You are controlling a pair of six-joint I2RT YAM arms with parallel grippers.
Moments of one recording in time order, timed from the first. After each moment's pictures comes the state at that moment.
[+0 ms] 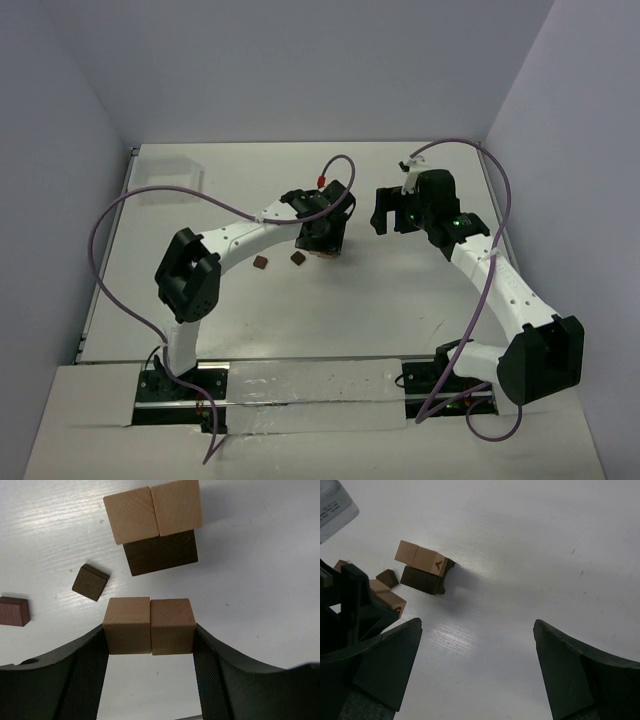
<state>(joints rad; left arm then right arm) -0.89 1.98 1.69 -0.87 -0.24 -0.59 0.26 1.21 1.00 -0.43 -0.15 0.13</state>
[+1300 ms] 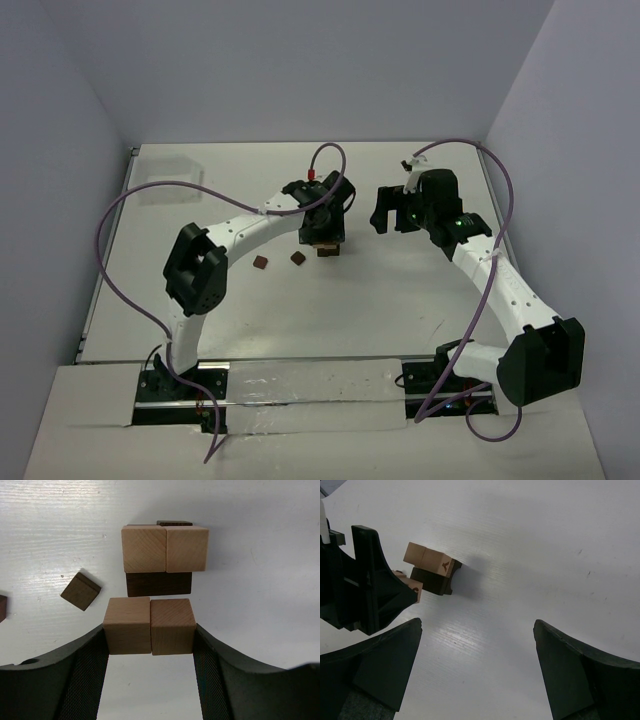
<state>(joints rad) -0.86 2.05 1.79 -0.90 -0.25 -0.78 0.25 1.20 1.00 -0.43 -0.18 0.16</state>
